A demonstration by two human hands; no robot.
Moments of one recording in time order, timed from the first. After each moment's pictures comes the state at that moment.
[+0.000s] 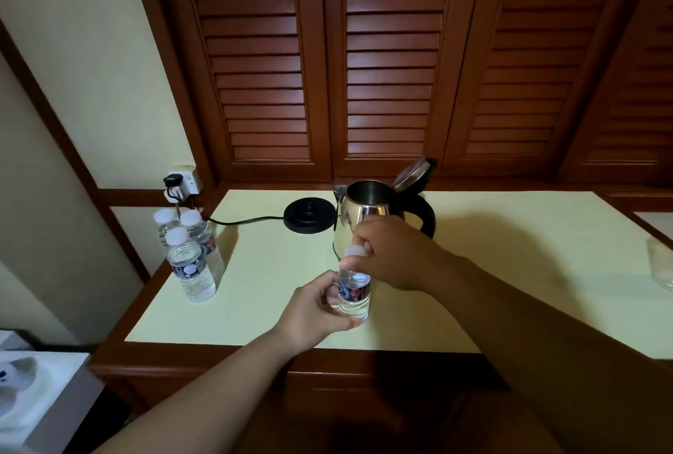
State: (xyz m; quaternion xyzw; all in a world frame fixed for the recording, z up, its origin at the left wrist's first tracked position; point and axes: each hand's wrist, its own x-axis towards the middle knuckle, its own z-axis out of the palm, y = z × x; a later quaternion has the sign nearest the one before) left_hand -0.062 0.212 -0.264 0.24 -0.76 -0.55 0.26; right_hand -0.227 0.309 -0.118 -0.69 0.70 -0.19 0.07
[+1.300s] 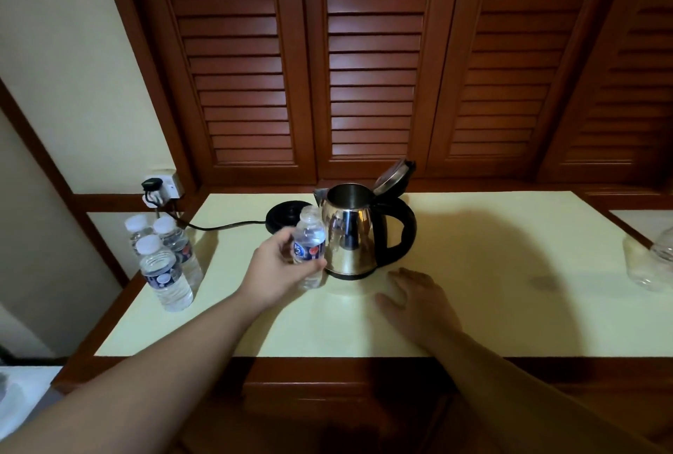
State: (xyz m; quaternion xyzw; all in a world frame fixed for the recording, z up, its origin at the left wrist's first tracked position) left_hand -0.068 0.174 -0.195 0.29 -0.76 -0.47 0.33; right_hand -0.286 0.350 -0.252 -0.49 0.84 -0.23 0.07
